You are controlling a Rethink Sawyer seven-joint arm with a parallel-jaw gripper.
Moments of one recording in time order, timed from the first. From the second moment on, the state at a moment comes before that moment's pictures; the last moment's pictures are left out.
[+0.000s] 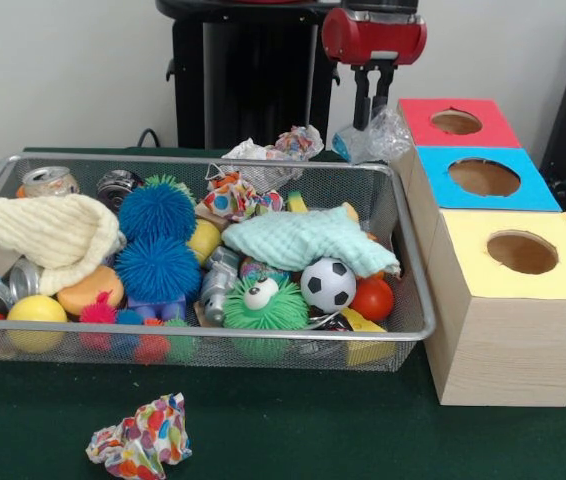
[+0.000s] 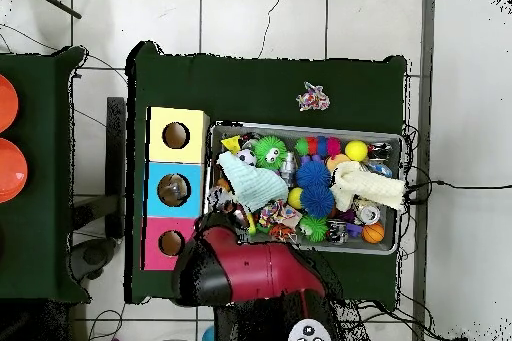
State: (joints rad) arm -0.17 -0.93 0.06 2.08 -0.24 0.13 1.40
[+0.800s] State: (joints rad) arm -0.14 -1.00 0.06 2.12 -0.19 0.16 1.40
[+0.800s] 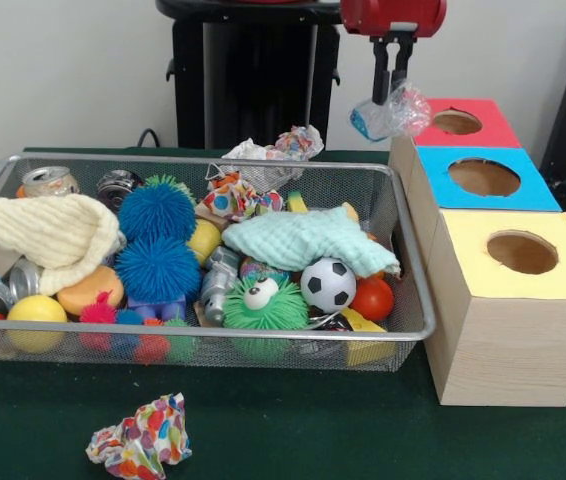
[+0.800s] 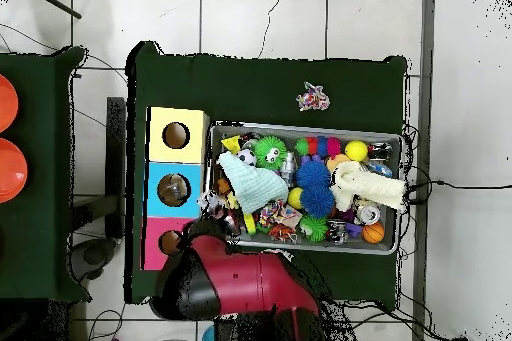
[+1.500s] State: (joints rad) arm -0.06 -1.02 0.05 2.12 -0.17 0.18 1.40
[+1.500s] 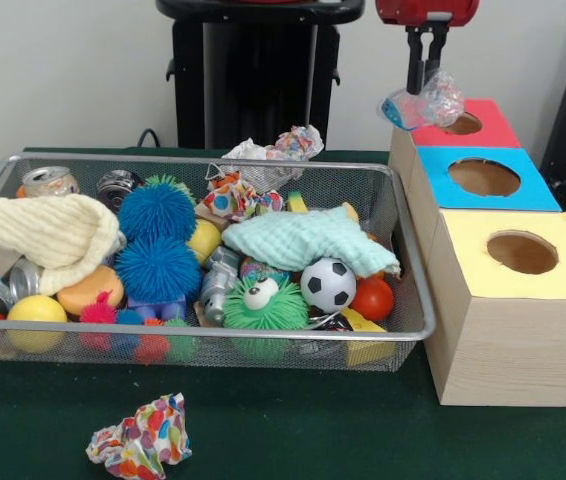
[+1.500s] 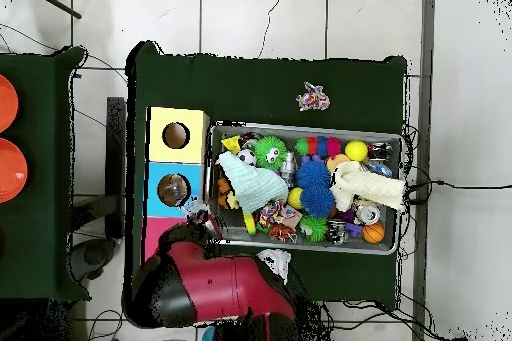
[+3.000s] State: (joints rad) arm 0.07 -1.00 -0.04 2.12 -0.09 0.18 1.40
